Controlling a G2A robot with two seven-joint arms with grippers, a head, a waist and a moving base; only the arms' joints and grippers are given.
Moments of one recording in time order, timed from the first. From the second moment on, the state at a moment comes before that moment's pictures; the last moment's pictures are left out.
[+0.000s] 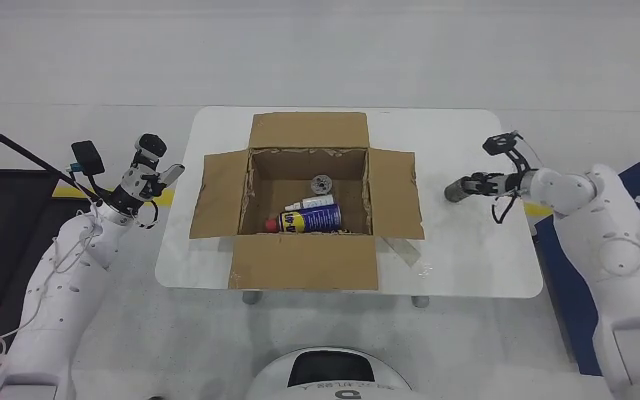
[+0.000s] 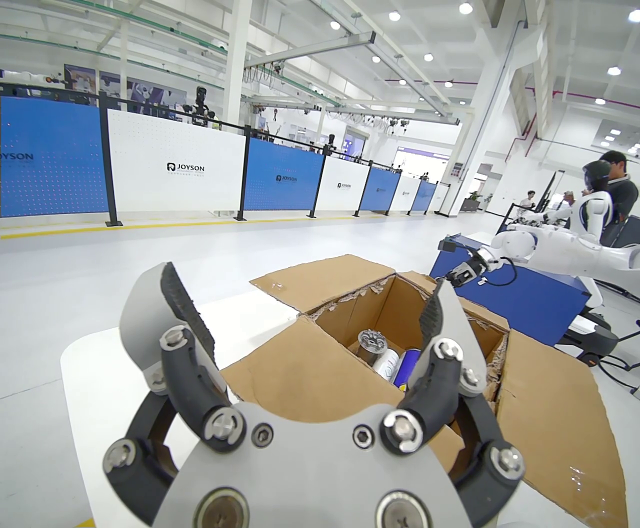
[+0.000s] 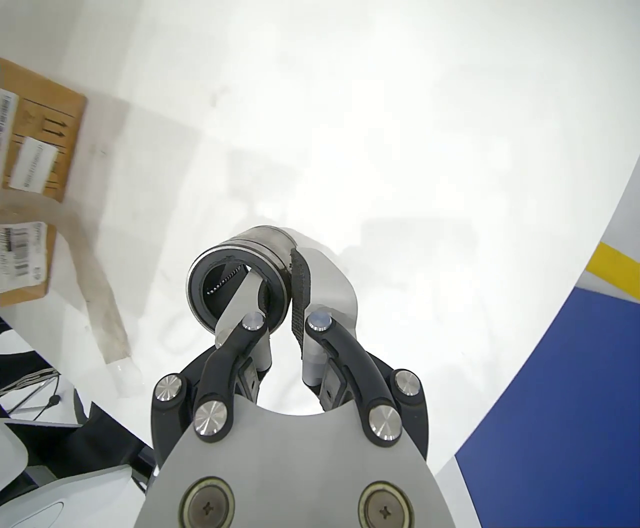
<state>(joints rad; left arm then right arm) 1.21 -0.90 -1.34 -1.06 0.87 -1.01 0.53 -0.89 -0.84 1.19 -0.93 -0.55 -0.61 0.81</state>
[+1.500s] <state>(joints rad) 1.21 -0.90 -1.34 -1.06 0.87 -1.01 0.53 -0.69 -0.94 0.91 -1.25 0.11 -0.67 0.92</state>
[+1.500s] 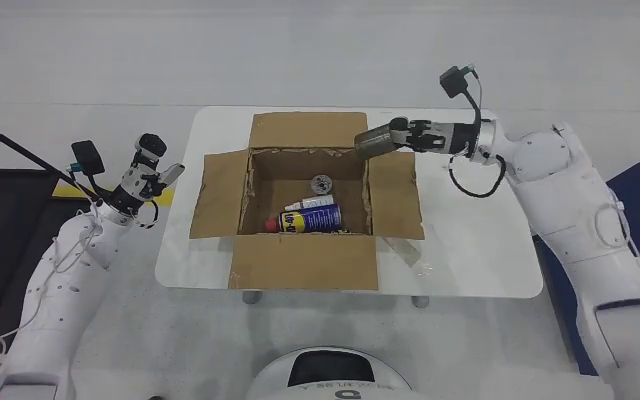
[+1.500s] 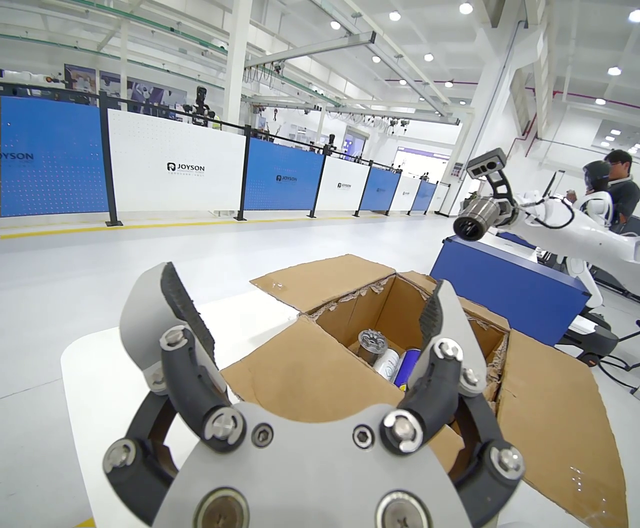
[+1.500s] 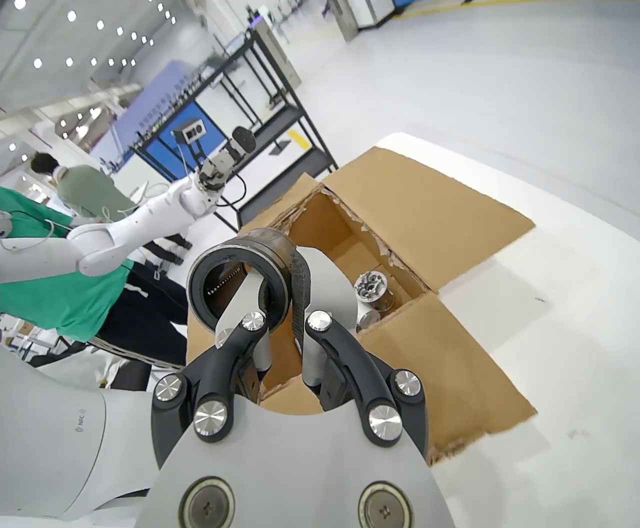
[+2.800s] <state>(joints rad) 1.21 -0.90 -1.34 -1.06 0.87 -1.01 0.53 -0.34 -1.59 0.25 -0.44 -0.30 -0.74 0.60</state>
